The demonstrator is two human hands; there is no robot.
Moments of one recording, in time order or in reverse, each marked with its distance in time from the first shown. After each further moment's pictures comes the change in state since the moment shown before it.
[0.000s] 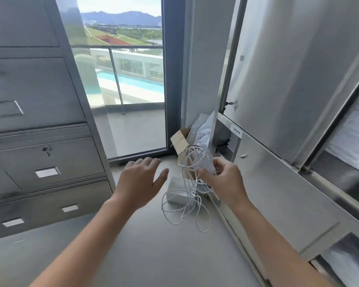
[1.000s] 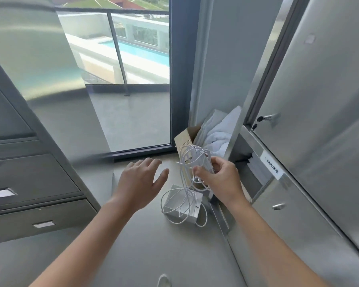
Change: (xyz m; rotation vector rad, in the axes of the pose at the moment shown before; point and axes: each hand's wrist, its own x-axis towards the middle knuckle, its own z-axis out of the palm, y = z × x) left_hand 0.312 -0.076 0.185 -0.040 -0.139 -0.150; right_hand 0.368 0.126 0.065 -0.015 -0.144 0.100
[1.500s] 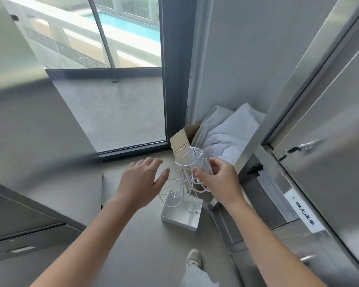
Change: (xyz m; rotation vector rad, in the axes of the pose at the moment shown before) left_hand 0.203 -0.049 0.083 -0.057 -0.107 -0.018; right_hand 0.204 0.051 0.035 -0.004 -0.016 0.094
